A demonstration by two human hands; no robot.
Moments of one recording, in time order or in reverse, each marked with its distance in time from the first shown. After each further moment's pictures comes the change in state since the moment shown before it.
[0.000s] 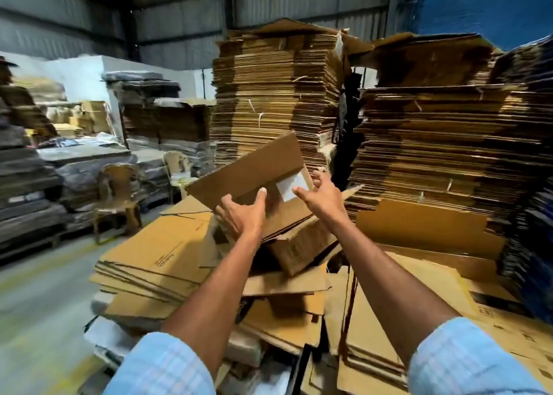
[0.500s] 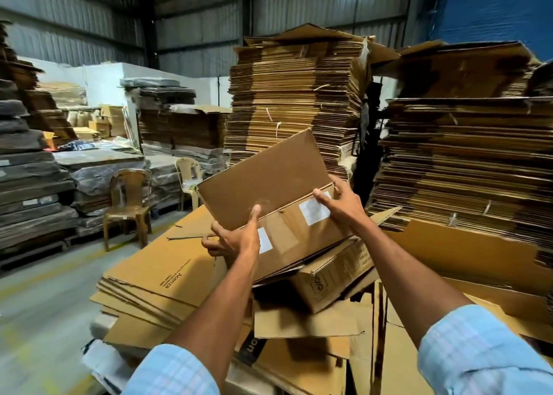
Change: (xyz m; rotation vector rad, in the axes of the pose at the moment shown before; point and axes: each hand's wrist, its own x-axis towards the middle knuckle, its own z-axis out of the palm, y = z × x) left_hand 0.108 -0.035 0.032 -0.144 0.150 -0.232; right_hand 0.106 0.020 0.035 -0.119 -0.148 -0.050
